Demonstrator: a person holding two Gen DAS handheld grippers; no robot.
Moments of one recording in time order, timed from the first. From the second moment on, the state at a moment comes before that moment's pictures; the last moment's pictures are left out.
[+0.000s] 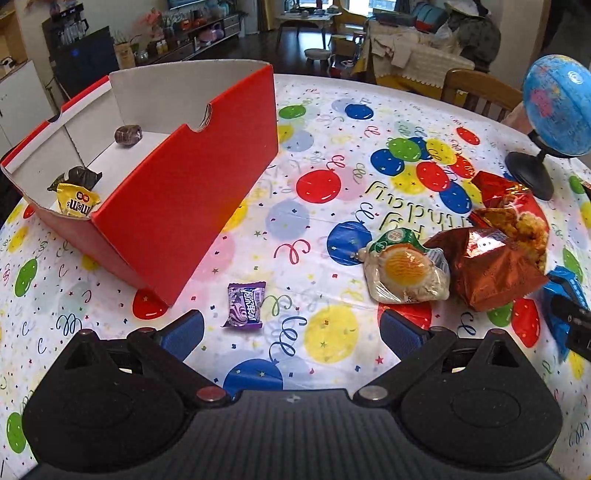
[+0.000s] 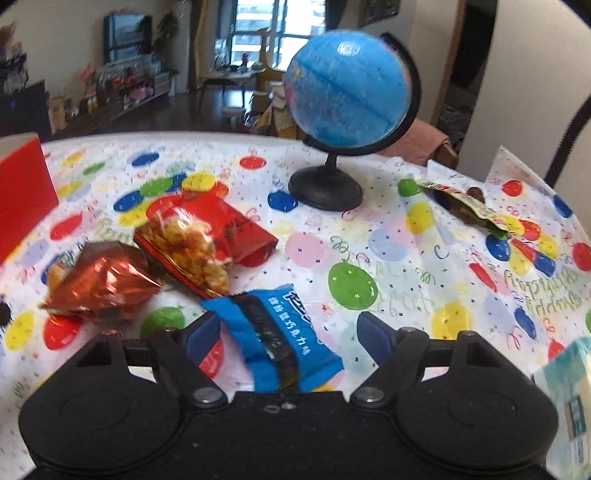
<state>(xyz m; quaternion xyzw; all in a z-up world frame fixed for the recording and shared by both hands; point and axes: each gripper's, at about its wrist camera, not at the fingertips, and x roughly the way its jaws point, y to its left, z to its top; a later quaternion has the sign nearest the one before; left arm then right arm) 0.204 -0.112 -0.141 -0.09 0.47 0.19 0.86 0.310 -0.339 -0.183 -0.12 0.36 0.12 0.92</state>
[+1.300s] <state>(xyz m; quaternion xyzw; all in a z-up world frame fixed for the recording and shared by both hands) 0.209 -0.063 -0.160 -0.10 0.50 0.18 0.84 0.235 -0.325 -0.171 -0.06 0.37 0.05 0.92</state>
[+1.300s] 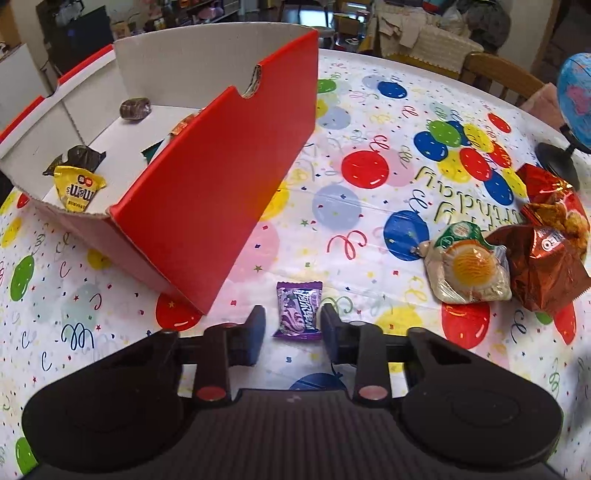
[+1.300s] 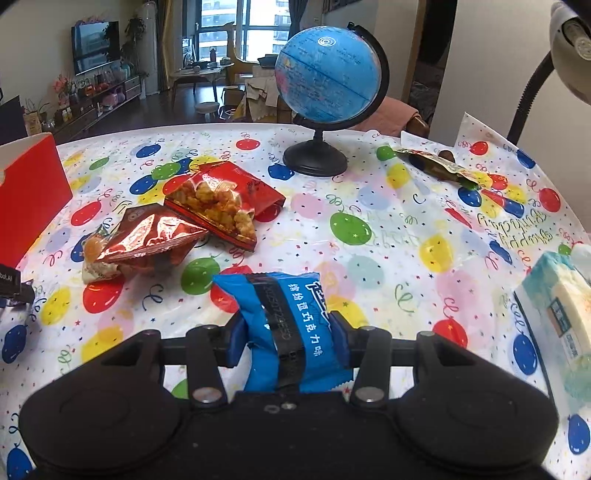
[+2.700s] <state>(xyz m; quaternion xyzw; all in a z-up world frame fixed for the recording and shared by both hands) 0.132 0.038 -0.031 -0.07 0.43 0.12 0.89 0.159 -0.179 -0.062 -0.07 0.29 0.19 0.94</state>
